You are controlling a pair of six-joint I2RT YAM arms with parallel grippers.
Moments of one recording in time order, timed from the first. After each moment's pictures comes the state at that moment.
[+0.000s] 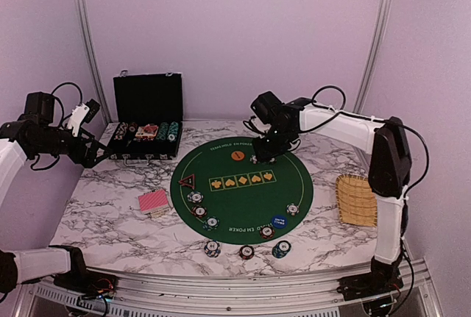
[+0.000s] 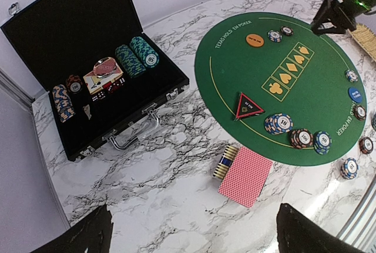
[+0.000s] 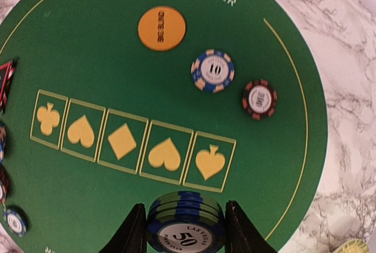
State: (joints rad) left arm 0.08 1.01 1.11 -0.89 0.50 0.50; right arm 0.69 2.03 1.78 -0.87 0.15 0.18
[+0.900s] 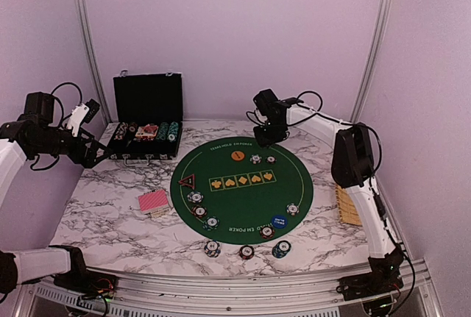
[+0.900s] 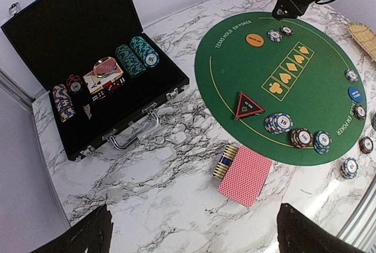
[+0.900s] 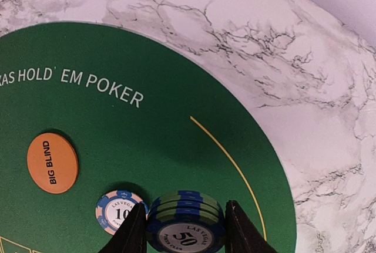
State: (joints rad) left arm 0.08 1.00 1.11 -0.89 0.50 0.50; right arm 0.53 2.49 2.33 -0.88 0.21 0.14
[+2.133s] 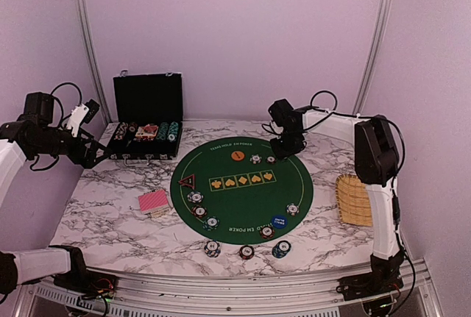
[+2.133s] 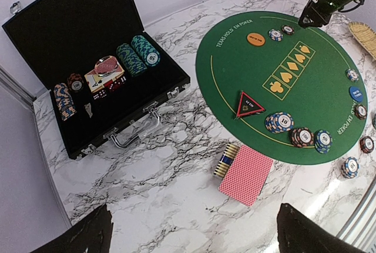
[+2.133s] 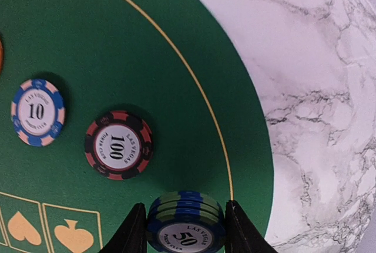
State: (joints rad) left arm 0.08 1.00 1.11 -0.90 0.49 0.50; right arm 0.49 2.24 1.86 -0.77 0.25 0.11
